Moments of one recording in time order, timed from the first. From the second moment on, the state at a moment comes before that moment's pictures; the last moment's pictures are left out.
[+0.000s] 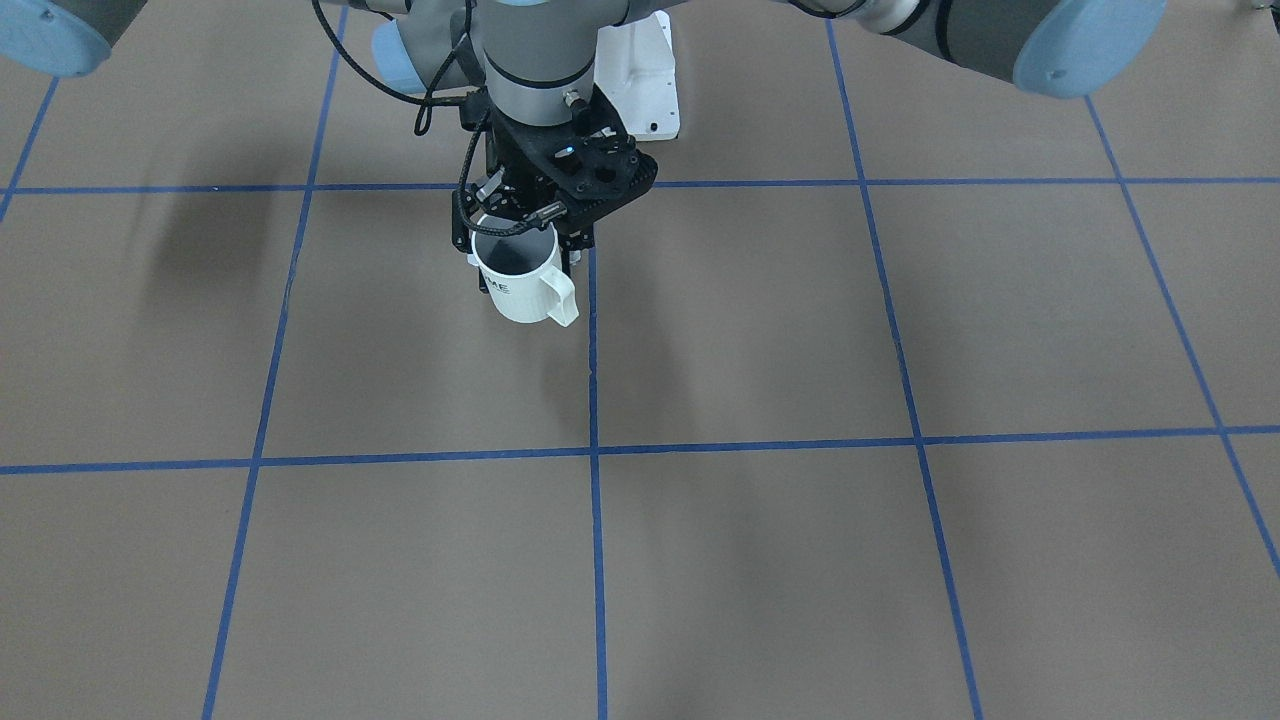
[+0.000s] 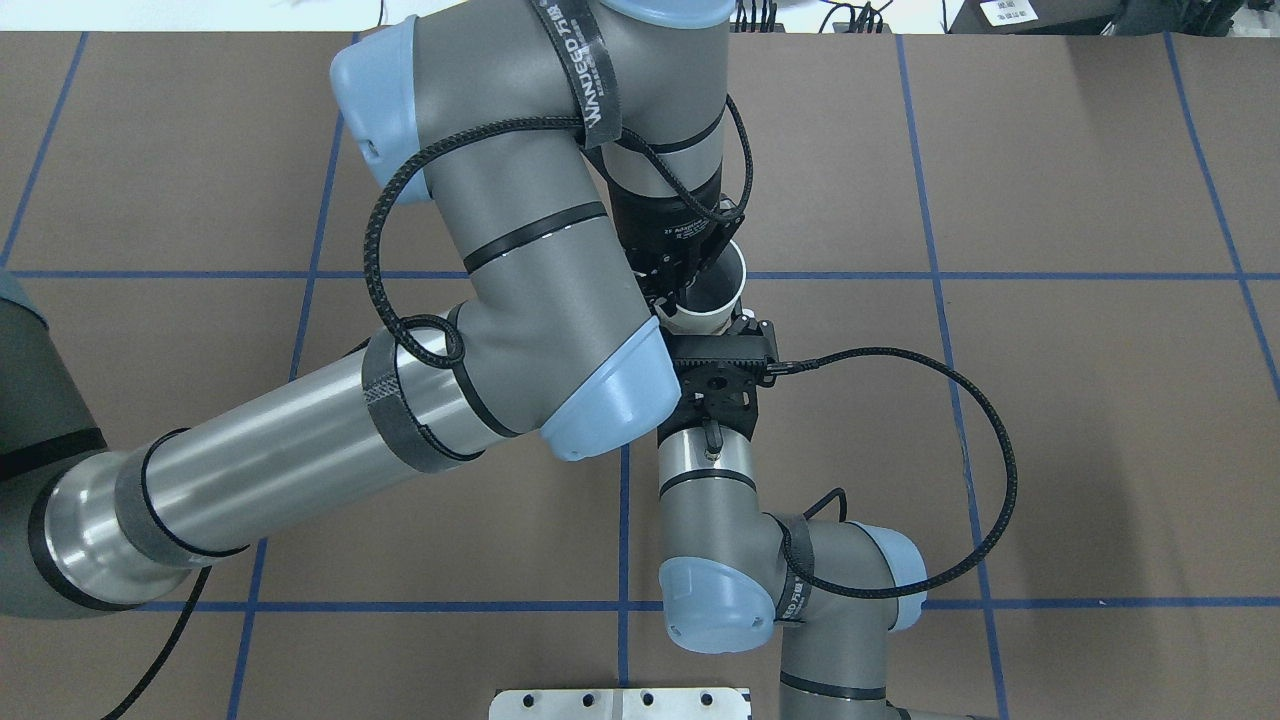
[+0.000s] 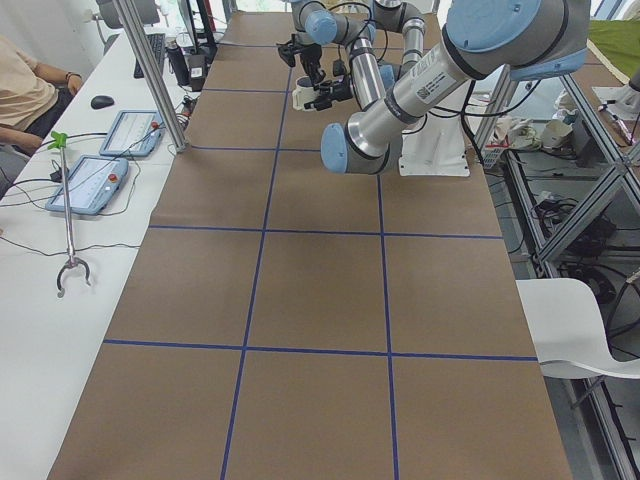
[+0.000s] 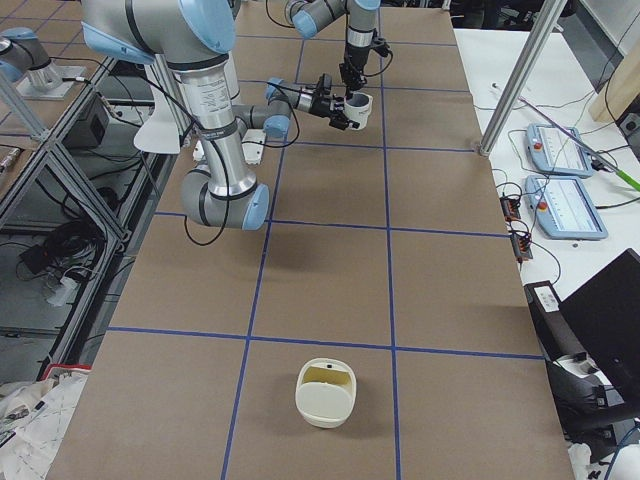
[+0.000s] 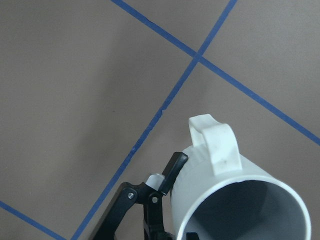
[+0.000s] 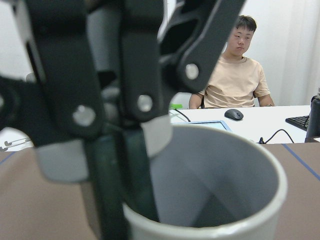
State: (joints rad) left arm -0.63 -2.70 -1.56 -1.19 -2.12 -1.70; right arm 0.18 -1.02 1.71 -1.23 0.47 1.33
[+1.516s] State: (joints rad) left arm -0.74 -2.54 -1.85 -1.12 -2.12 -1.55; right arm 0.21 -1.09 1.75 -1.23 0.69 1.27
